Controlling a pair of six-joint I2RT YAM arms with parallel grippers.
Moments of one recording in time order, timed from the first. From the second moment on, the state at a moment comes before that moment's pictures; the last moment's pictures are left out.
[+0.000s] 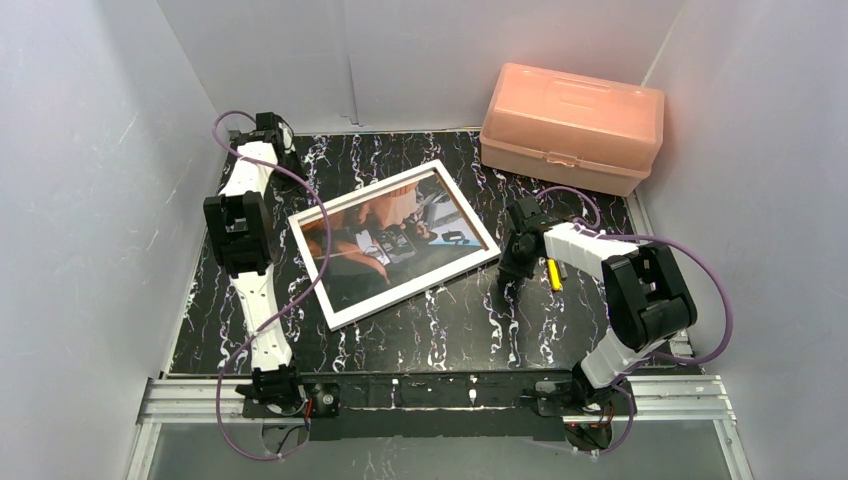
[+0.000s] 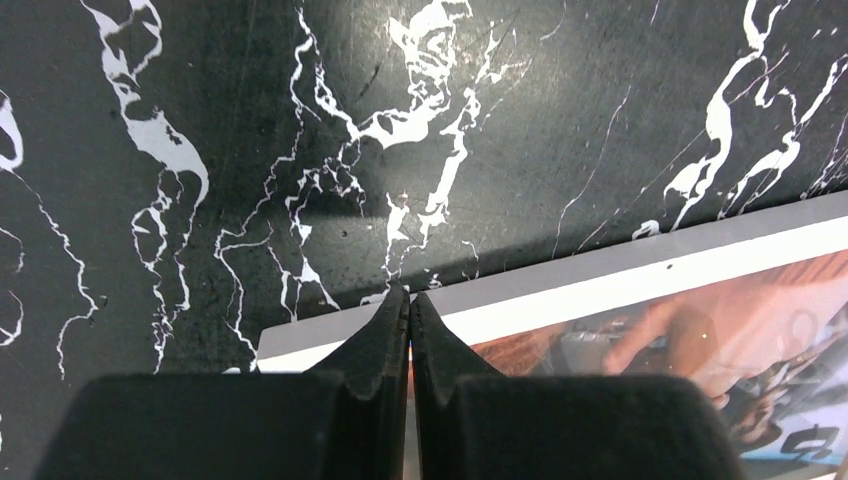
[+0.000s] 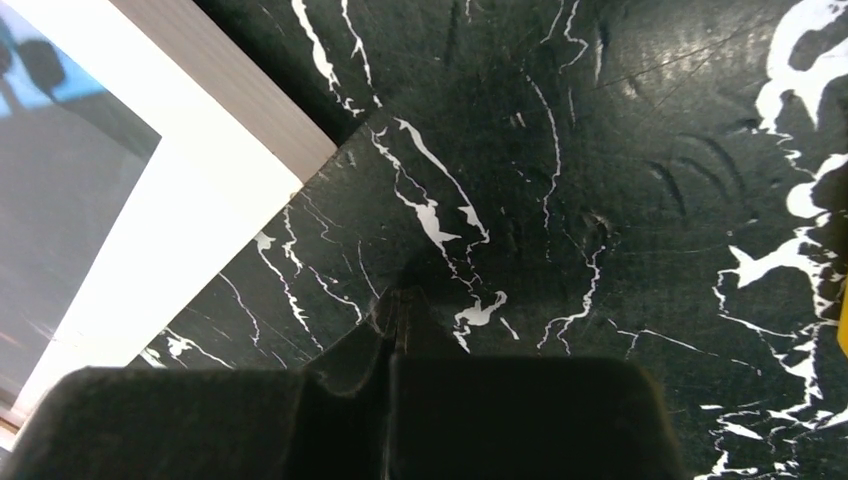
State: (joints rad) left arm 0.10 2.28 2.01 -0.91 0.11 -0.25; right arm 0.42 1.63 0.92 -0.52 -0.04 0.76
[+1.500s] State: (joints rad) left arm 0.09 1.82 1.08 -0.90 0.34 -0.43; right arm 0.35 1.95 1.30 -0.45 -0.03 0.70
